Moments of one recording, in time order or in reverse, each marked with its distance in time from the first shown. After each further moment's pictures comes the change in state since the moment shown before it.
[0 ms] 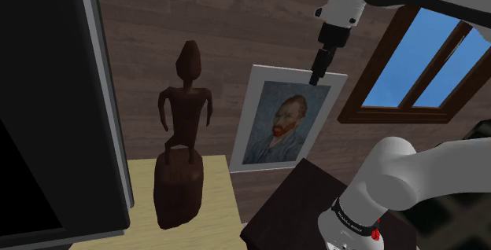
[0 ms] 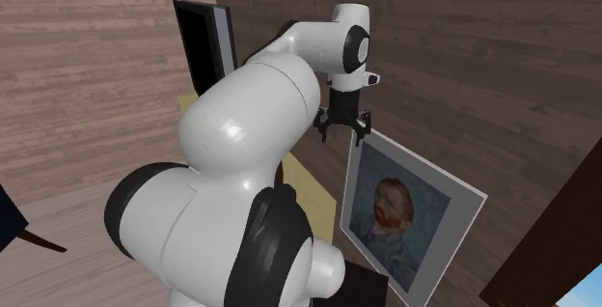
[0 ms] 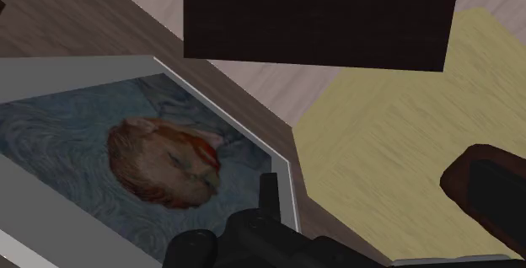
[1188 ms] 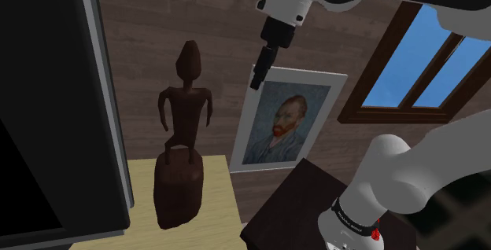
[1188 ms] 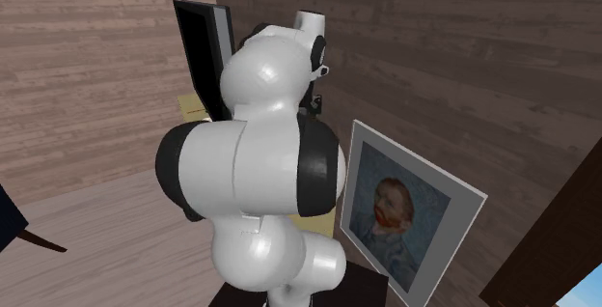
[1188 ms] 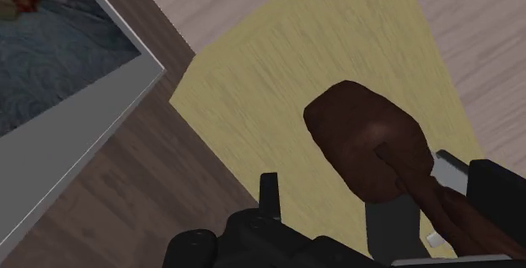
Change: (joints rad) arm 0.186 0.255 0.128 0.096 0.244 0.287 -0.009
